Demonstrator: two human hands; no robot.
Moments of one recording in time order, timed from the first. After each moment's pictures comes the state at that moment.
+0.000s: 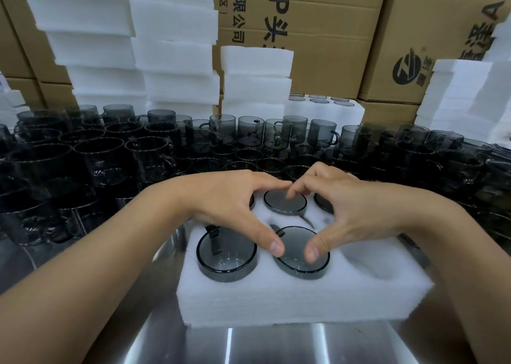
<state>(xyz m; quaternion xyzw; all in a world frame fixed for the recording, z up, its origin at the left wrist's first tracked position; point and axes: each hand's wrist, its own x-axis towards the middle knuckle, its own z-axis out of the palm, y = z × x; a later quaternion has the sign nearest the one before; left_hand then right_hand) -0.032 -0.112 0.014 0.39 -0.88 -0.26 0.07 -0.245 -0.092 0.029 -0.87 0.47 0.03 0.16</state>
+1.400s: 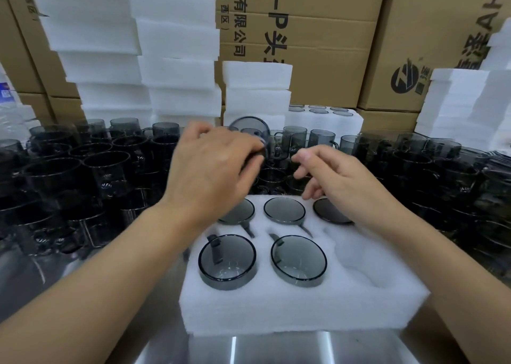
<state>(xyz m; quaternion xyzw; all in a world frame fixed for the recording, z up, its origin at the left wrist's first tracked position) -0.035 -0.099 0.014 0.38 -0.74 0.34 0.44 -0.234 -0.110 0.010 -0.73 0.43 -0.45 0.28</state>
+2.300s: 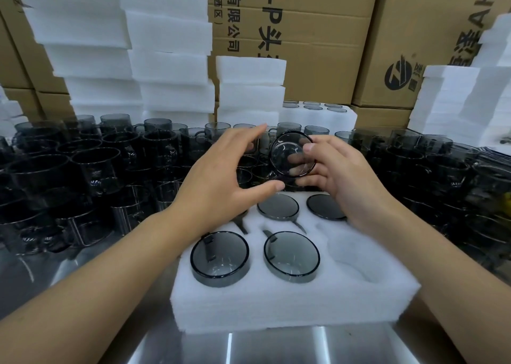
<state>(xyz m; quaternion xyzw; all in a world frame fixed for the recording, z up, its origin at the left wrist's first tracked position) -0.042 -0.108 -0.005 0.42 -0.80 -0.02 0.44 -0.235 -0.122 0.007 -0.60 0.37 -0.56 0.44</state>
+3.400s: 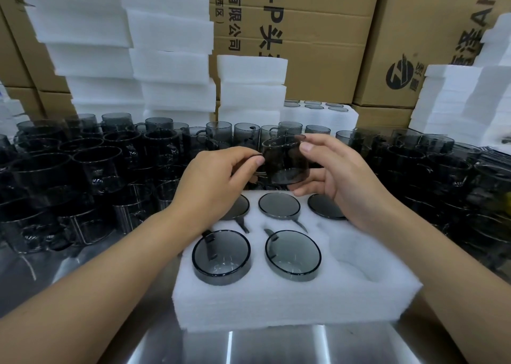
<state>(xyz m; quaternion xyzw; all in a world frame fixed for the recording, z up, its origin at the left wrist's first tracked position) -0.041 -0.112 -0.007 0.45 -0.75 -0.03 0.49 -0.236 -0.117 0.008 -0.63 0.33 -0.52 0.48</state>
